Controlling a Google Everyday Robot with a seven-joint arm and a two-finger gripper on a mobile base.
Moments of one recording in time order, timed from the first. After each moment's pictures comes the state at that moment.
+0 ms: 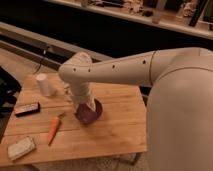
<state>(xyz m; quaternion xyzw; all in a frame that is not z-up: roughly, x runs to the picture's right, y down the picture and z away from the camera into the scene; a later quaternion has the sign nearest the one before) -0.104 0.102 0.703 -0.26 0.23 0.64 0.68</state>
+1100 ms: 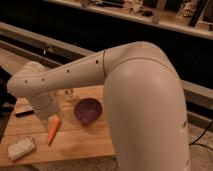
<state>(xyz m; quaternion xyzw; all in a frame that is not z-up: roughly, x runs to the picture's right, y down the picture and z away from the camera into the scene) -0.234 0.155 0.647 -0.32 0.21 0.42 0.82</state>
